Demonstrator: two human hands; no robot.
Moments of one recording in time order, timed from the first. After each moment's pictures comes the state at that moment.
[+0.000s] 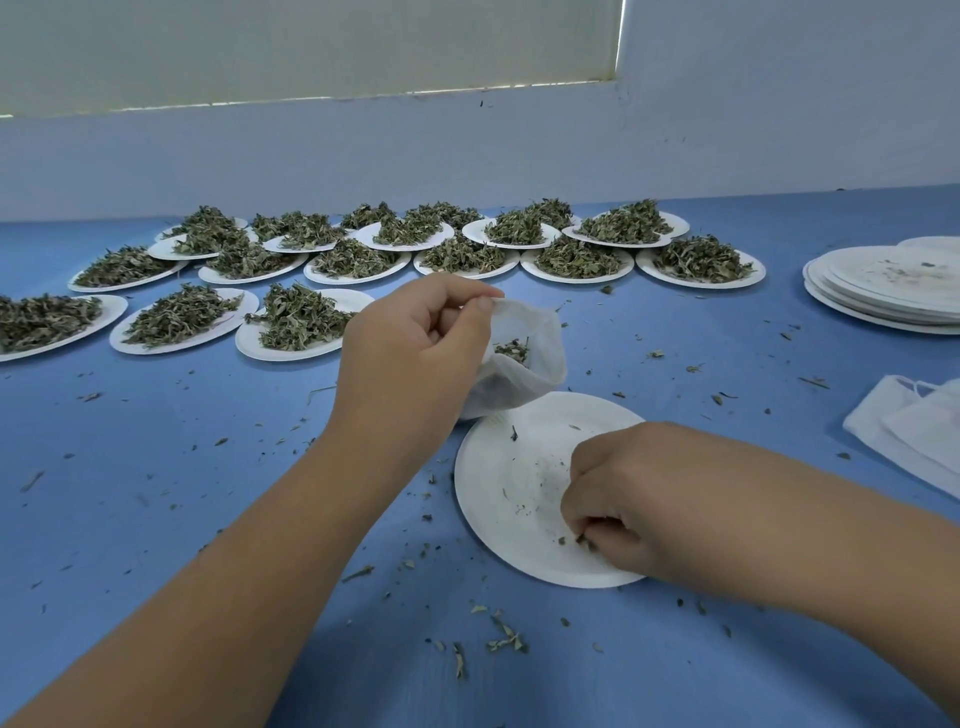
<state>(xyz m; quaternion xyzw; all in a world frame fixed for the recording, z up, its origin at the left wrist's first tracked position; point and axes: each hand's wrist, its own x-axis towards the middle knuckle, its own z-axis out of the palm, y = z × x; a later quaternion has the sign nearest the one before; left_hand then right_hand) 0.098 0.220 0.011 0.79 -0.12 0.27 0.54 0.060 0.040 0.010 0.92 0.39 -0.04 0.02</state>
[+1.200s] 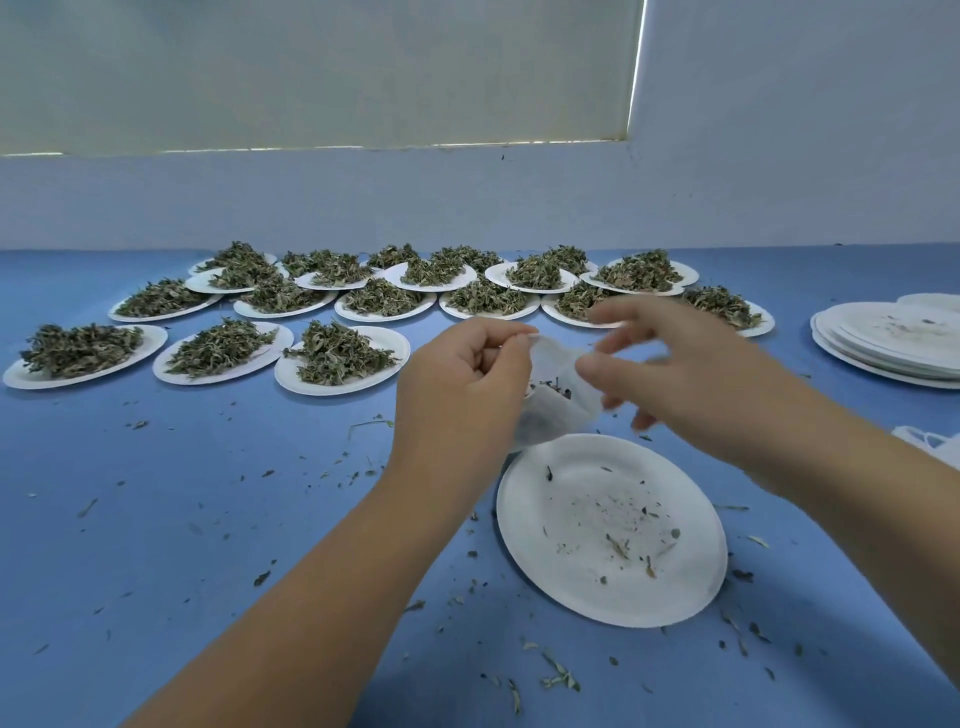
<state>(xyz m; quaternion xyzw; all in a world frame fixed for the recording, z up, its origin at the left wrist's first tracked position) 0.095 0.221 0.018 0.74 -0.08 0.25 0.62 0.100 0.055 0.050 0.87 0.14 0.06 -0.47</state>
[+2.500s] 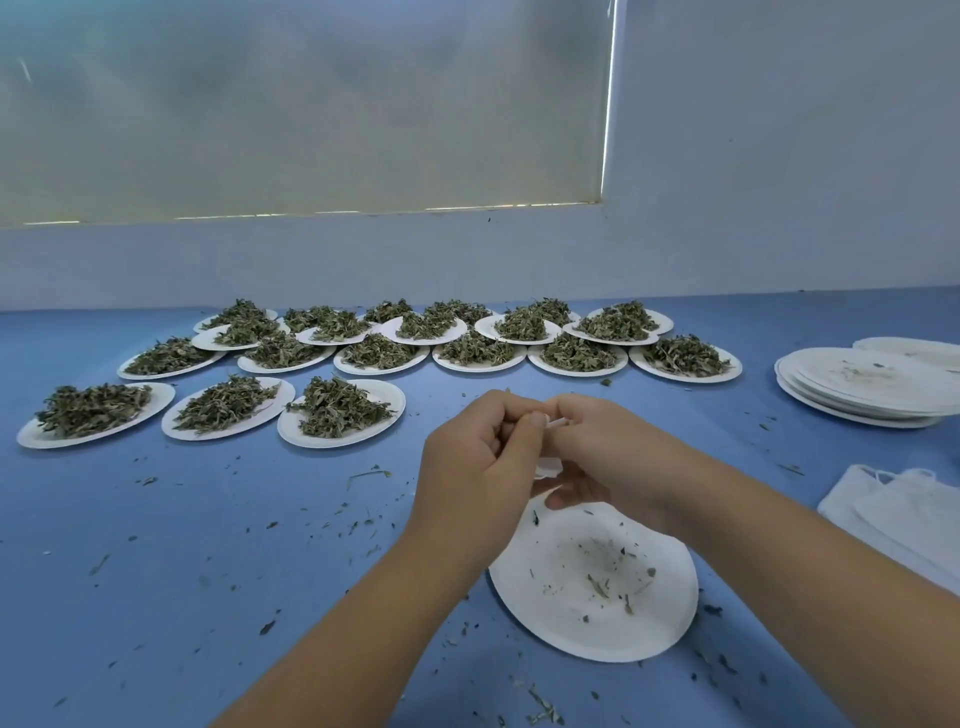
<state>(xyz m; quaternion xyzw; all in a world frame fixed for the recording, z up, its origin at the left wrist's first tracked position) 0.076 0.211 0.020 0.74 -0.14 0.21 0.62 0.115 0.080 0.039 0.76 0.09 -0.16 -0.62</state>
